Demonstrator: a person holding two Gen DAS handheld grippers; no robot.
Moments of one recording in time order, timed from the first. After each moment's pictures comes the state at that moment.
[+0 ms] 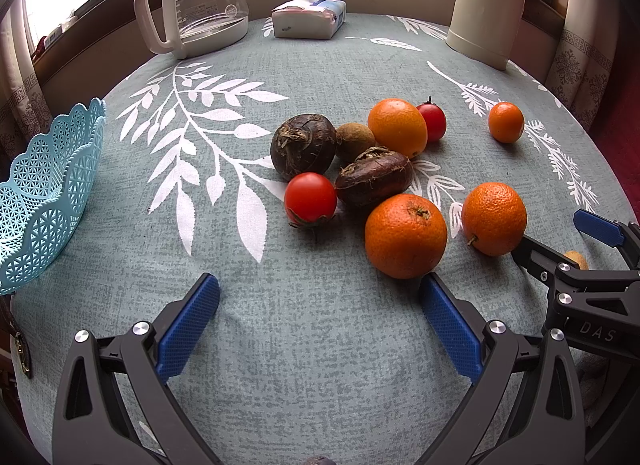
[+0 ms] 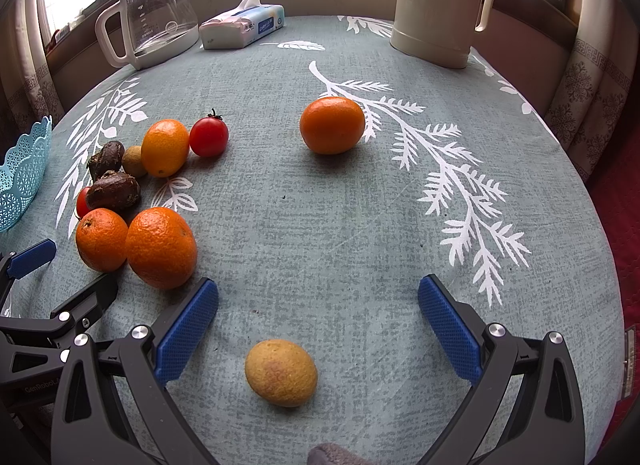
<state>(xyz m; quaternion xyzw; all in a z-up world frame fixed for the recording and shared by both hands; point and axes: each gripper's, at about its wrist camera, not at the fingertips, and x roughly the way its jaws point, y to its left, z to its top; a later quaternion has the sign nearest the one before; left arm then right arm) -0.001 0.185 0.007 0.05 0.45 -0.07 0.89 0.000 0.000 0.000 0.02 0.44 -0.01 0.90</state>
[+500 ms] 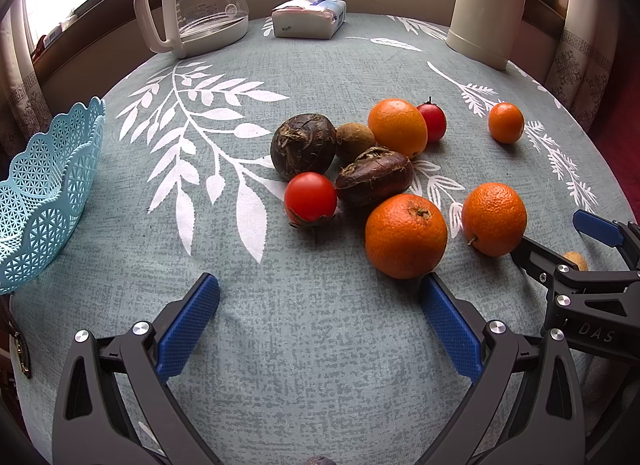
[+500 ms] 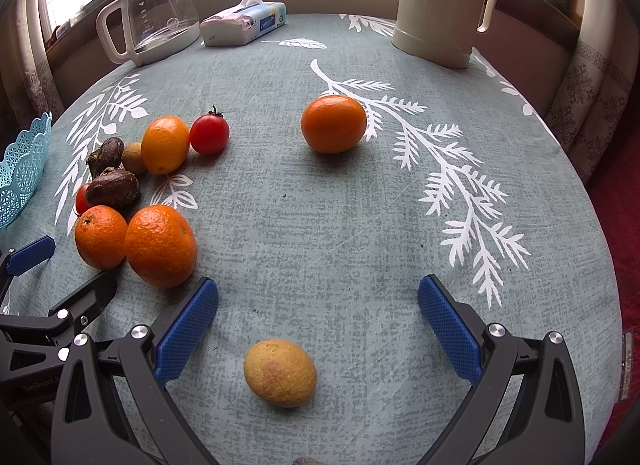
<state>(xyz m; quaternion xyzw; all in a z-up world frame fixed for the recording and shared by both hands) -0.001 0.185 0.006 0.05 0.45 -0.07 0.89 0.001 0.002 0.000 0.01 0.45 -0.01 0.89</state>
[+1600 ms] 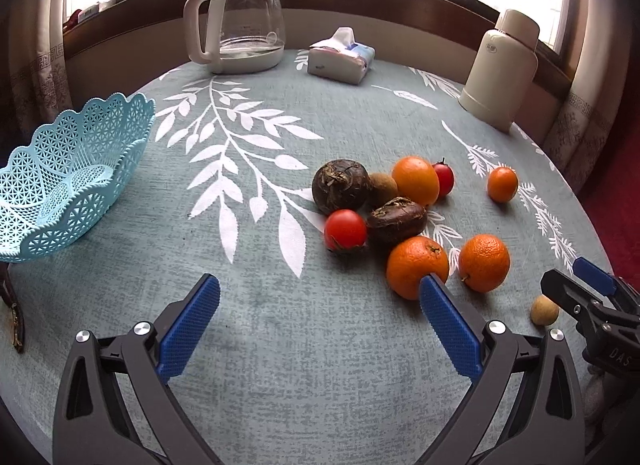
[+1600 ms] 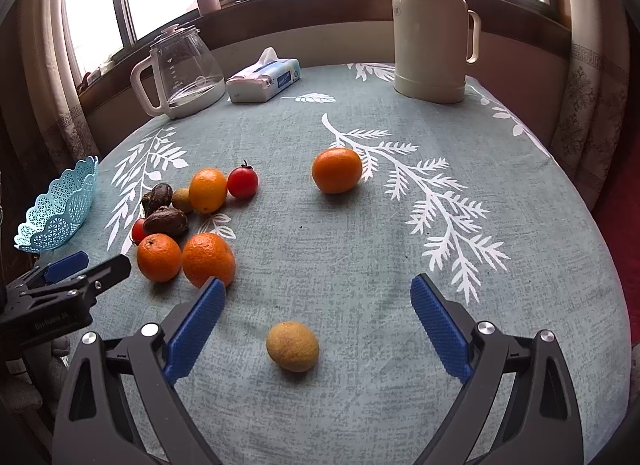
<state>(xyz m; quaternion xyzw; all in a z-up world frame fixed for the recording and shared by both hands) -0.017 0.217 0.028 -0.02 0.39 -0.06 0.92 -0.037 -0.019 0.028 0.07 0.37 0.04 0.93</state>
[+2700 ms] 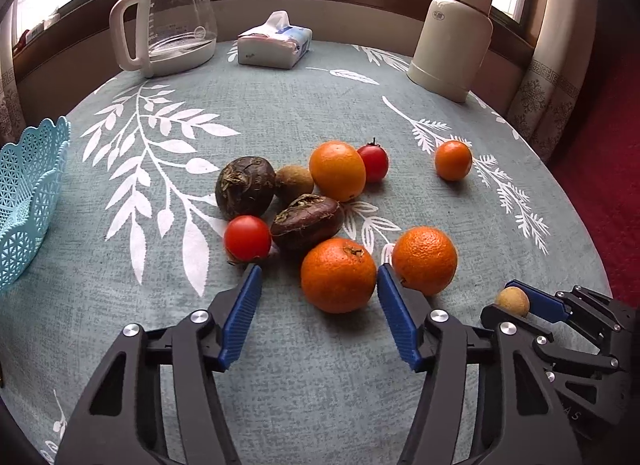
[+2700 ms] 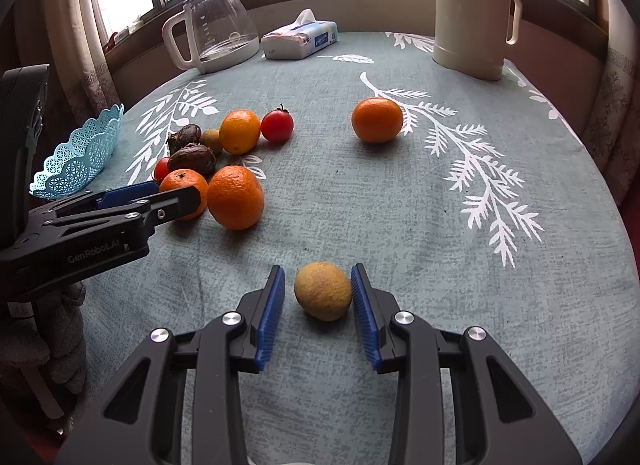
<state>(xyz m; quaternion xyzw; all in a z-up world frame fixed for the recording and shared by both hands) 0.003 0.170 0.020 0.00 0.42 -0.14 0.90 -0.047 -0.004 0.009 0.03 0.41 0.09 0.91</state>
